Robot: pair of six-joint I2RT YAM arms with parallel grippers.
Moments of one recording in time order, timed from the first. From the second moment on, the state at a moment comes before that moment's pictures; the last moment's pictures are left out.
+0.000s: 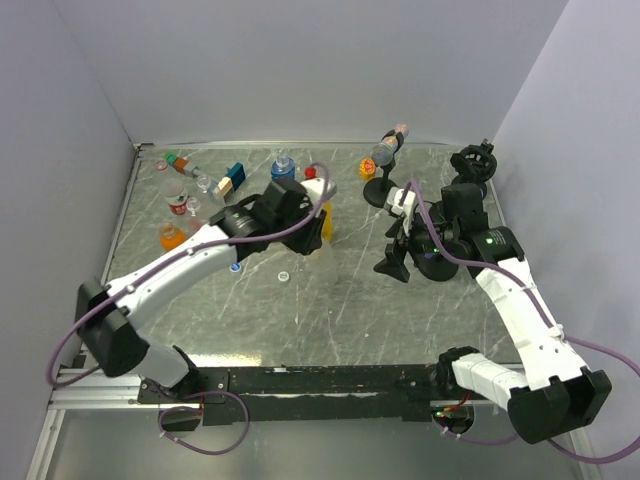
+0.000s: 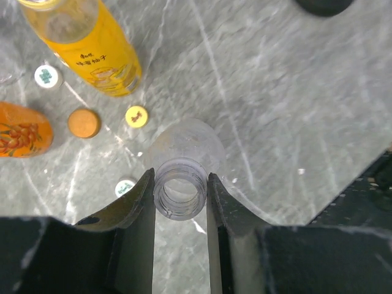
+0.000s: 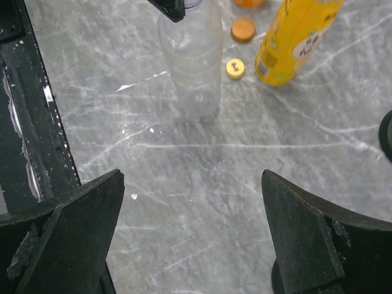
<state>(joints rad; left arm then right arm) -0.80 1.45 1.35 -0.59 0.05 -0.17 0.25 1.05 1.11 -0.83 -0.77 -0.60</state>
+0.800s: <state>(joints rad) -0.89 1.61 1.50 -0.70 -0.20 -0.16 0.21 1.04 1.09 -0.83 -0.79 -0.59</state>
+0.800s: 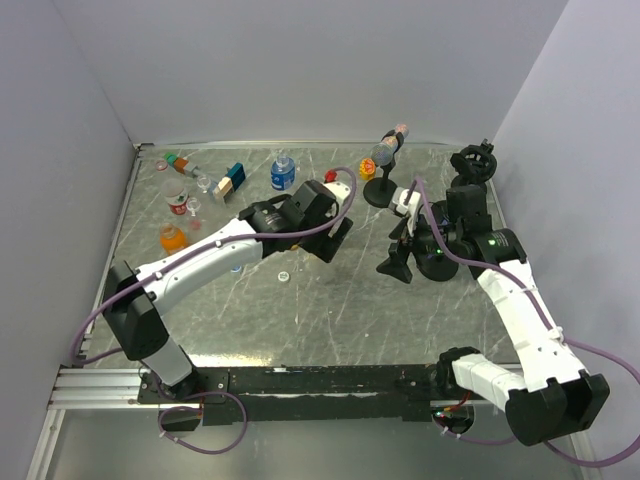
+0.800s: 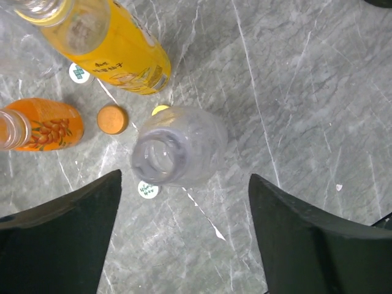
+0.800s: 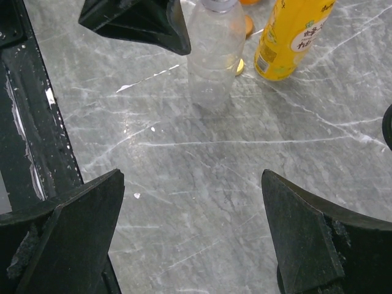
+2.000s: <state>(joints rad) -0.88 0.64 1.24 -0.55 -0.45 -0.40 0.14 0.70 1.38 -0.83 -0.13 0.02</state>
